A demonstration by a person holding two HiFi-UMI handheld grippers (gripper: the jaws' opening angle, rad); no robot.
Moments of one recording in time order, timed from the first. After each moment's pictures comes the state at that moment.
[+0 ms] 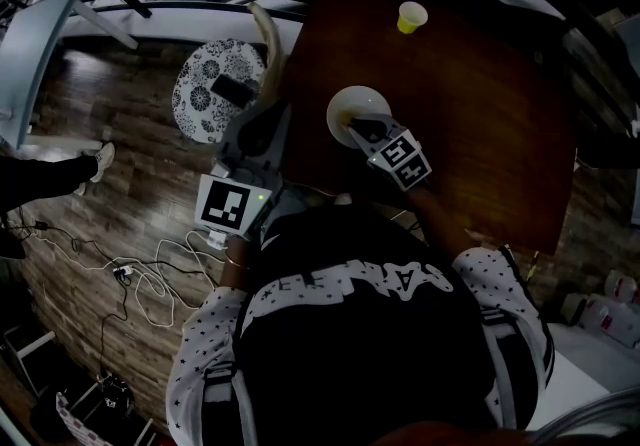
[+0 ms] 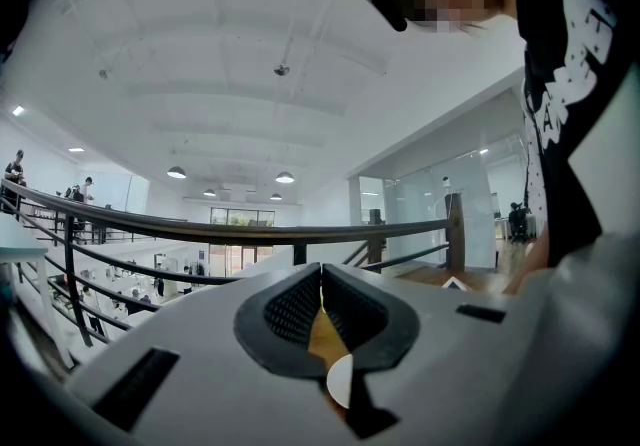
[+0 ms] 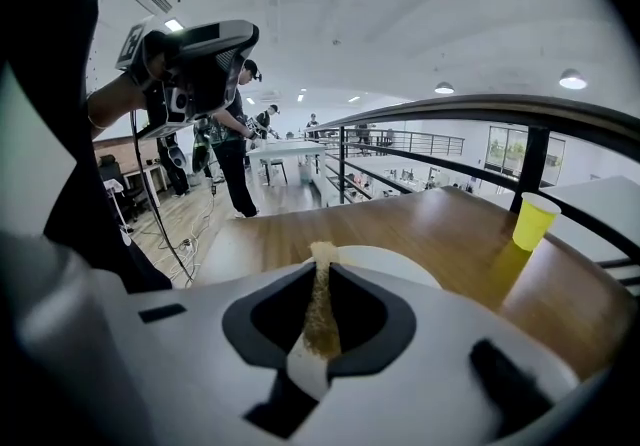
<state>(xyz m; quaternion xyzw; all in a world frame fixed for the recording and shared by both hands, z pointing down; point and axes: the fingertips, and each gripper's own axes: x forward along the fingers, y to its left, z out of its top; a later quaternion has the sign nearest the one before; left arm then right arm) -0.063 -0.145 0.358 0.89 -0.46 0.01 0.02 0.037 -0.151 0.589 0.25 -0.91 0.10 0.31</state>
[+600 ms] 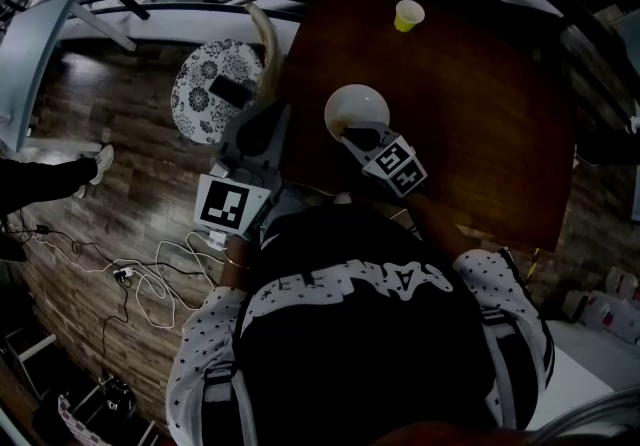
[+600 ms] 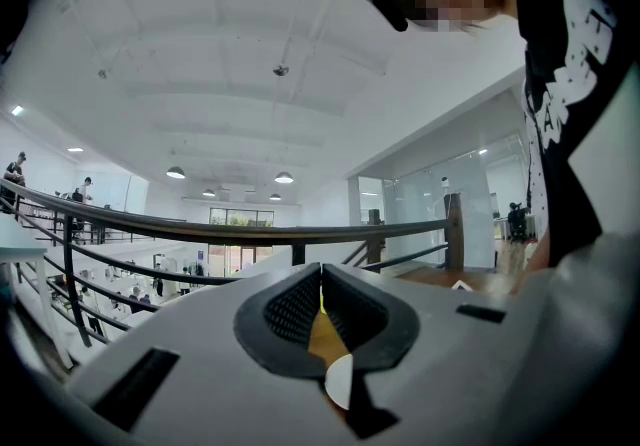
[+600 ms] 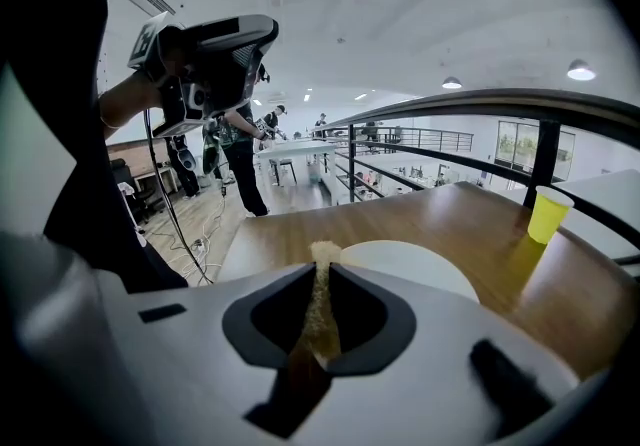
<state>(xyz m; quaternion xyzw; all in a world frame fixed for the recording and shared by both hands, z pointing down) -0.062 -0.144 0.357 0.89 -0.45 0.01 0.02 0.025 -0.127 0.590 0.22 -0.92 0.11 0.31</state>
